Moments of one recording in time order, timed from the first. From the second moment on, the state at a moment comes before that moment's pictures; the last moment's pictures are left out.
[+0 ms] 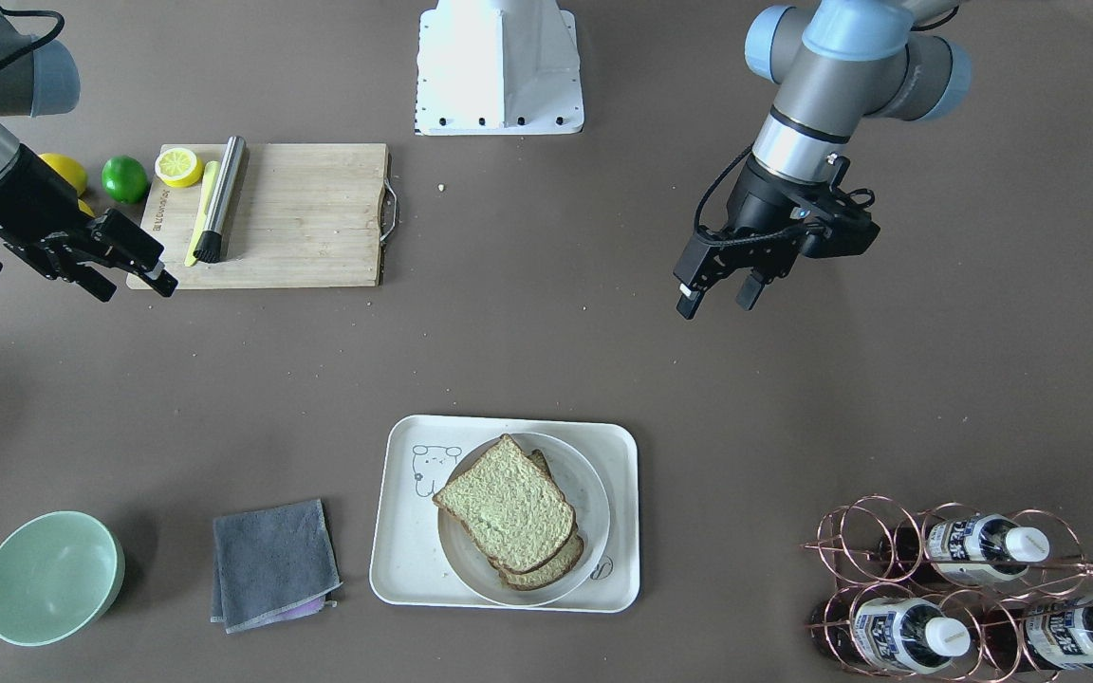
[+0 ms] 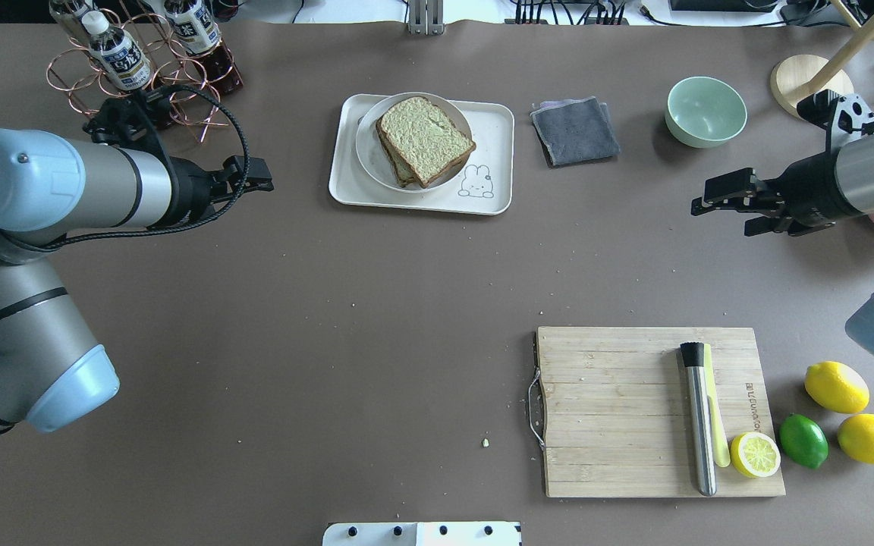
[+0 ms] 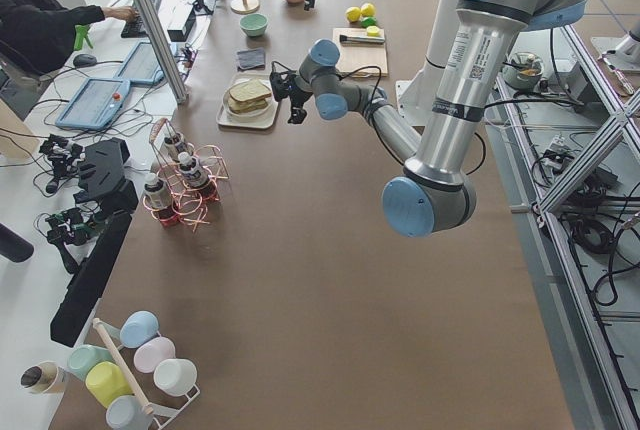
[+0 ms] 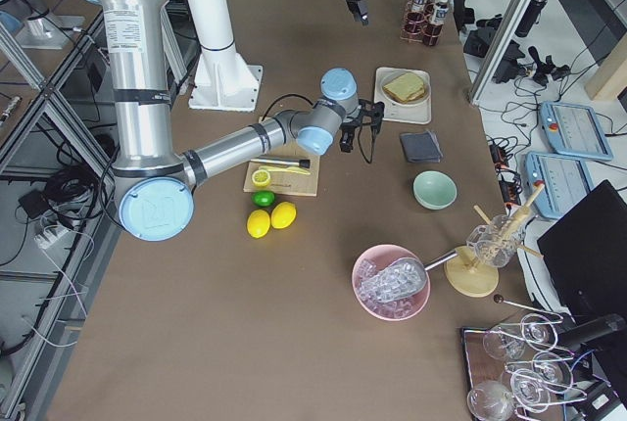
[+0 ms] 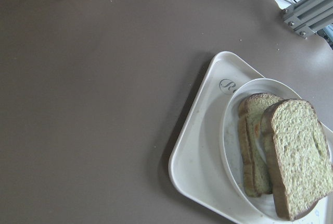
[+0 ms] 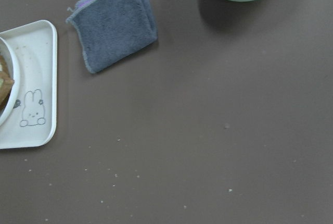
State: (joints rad) left arm -0.71 -1.88 -1.95 -1.96 -1.74 -1.51; right arm 0.98 -1.52 1.87 -0.97 2.21 1.20
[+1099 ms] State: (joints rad) left arm -1.48 -1.53 -1.88 -1.79 -2.37 -0.29; right arm 1.55 -1.64 1.69 -1.52 2.32 -0.05
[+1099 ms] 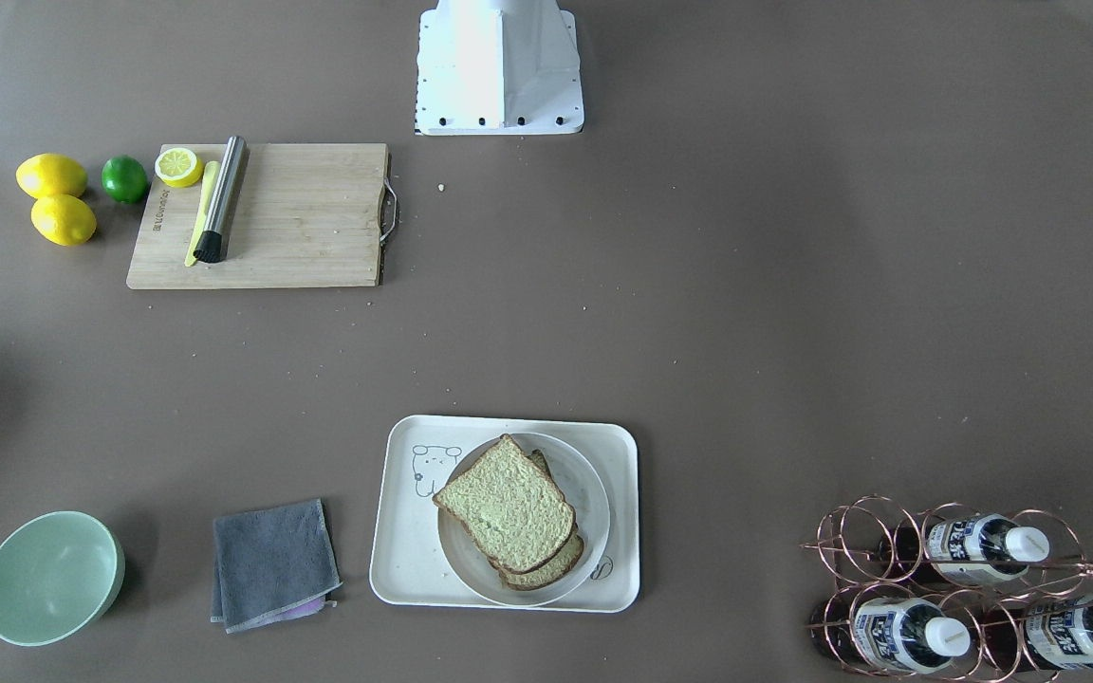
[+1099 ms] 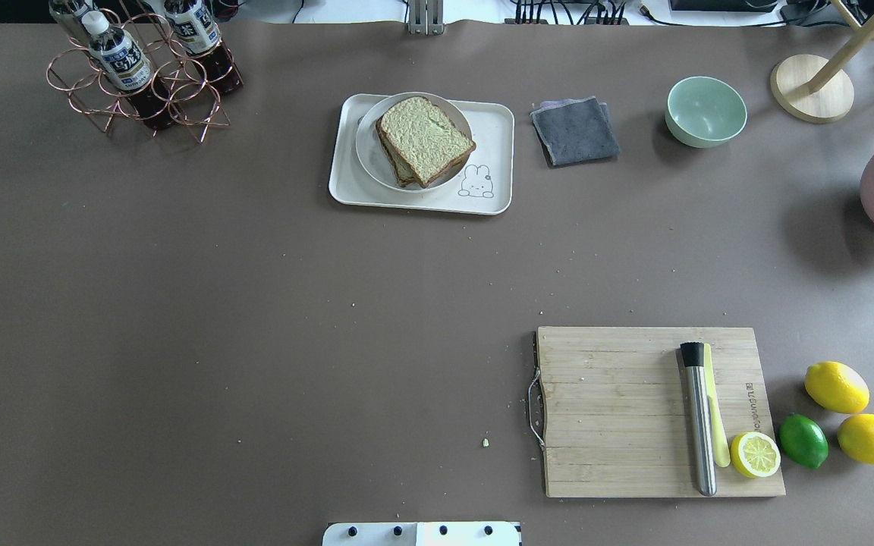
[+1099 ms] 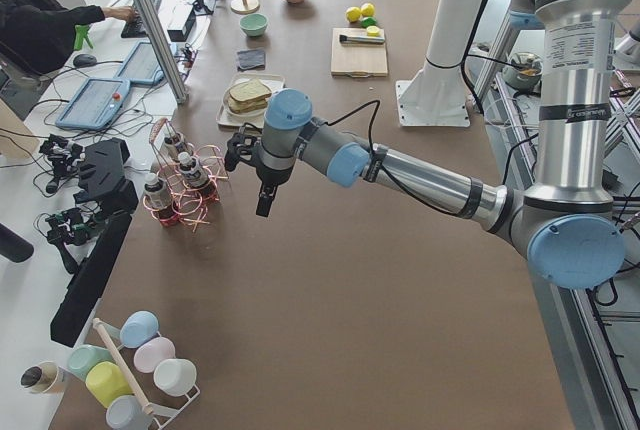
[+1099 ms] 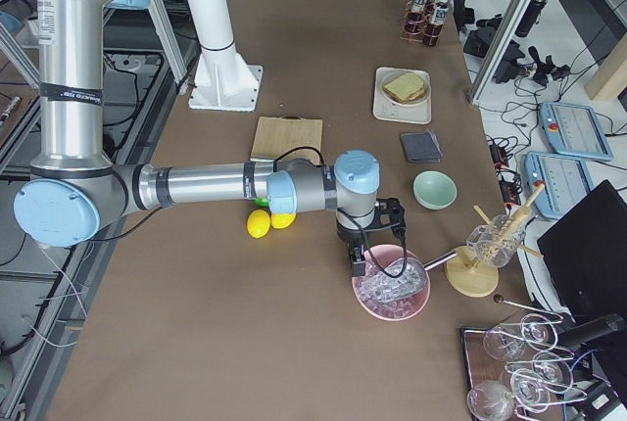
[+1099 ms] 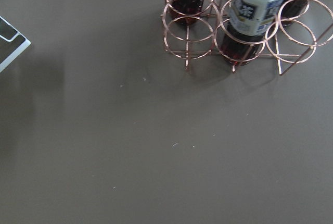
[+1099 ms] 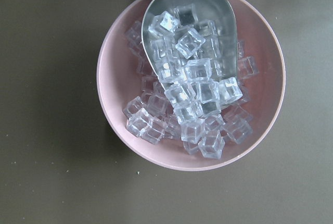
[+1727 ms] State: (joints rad) left arm -1.58 -1.42 -1.75 -1.82 -2.49 -0.19; right arm 1.62 -1.64 1.63 -1.52 2.41 -0.10
